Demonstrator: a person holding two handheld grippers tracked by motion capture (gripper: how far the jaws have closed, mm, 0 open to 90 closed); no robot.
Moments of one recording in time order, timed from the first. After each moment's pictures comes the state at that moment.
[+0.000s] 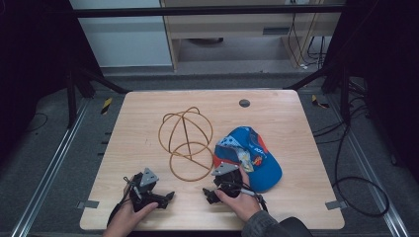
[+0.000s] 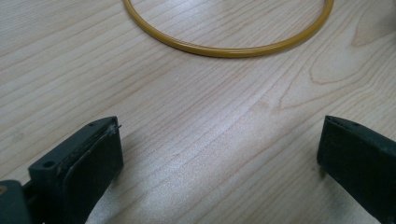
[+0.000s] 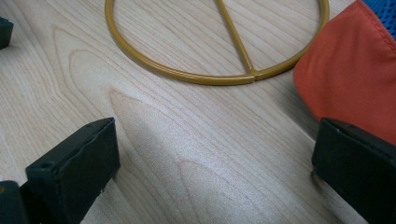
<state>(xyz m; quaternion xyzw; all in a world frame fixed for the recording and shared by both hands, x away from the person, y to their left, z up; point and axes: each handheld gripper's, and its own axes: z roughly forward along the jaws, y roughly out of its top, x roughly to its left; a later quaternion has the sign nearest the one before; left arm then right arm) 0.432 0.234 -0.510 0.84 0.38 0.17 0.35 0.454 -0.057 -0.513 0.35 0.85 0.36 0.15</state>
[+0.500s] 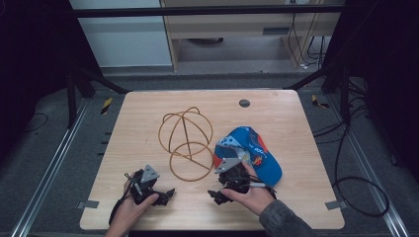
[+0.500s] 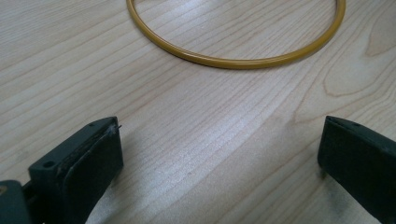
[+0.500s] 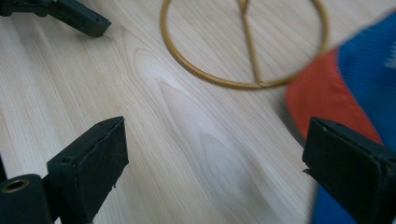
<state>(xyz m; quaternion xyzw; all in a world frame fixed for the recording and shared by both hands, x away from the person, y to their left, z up) 0.443 0.232 -0.509 0.84 0.38 0.17 0.35 0.442 -0.079 -0.454 0.29 0.89 0.34 0.12</state>
